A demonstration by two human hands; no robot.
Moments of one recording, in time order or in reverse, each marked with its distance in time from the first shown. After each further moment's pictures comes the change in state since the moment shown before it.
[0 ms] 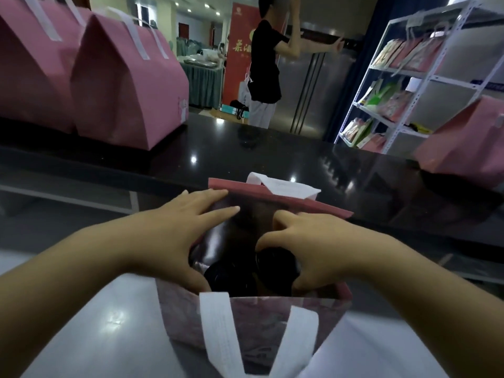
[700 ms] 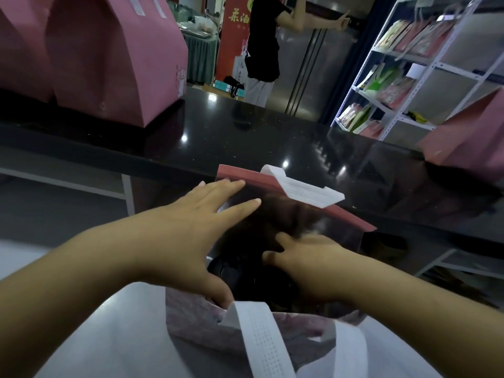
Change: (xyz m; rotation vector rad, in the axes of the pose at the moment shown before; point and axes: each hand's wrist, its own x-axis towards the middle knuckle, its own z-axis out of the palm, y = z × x) left_hand 0.007 -0.002 0.009 -0.068 0.012 0.067; right_hand 0.030 -0.007 0.058 -0.101 -0.163 0.016
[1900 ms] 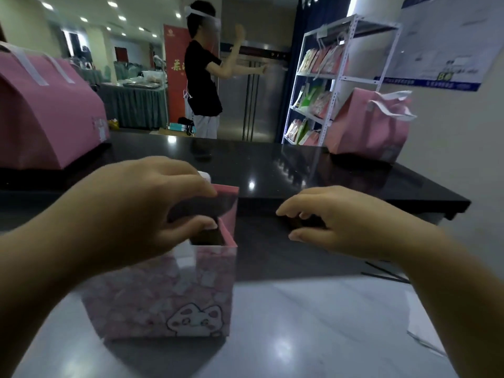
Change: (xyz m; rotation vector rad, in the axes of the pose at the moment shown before) left_hand -0.009 0.167 -0.057 0.276 0.512 0.310; right_hand -0.232 0.049 -0.013 0.376 0.460 0.283
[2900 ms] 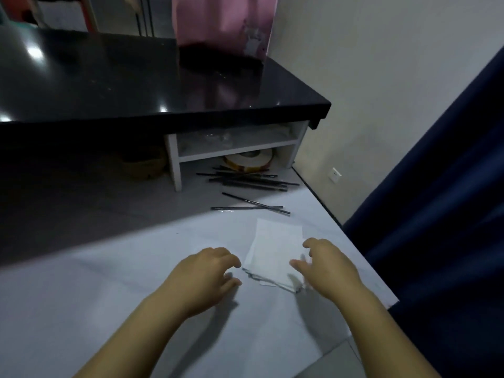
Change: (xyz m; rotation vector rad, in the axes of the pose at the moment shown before) left_hand 0.174 0.296 0.357 -0.545 -0.496 -0.079; right_hand -0.277 0.282 0.208 0.321 -0.171 1.120
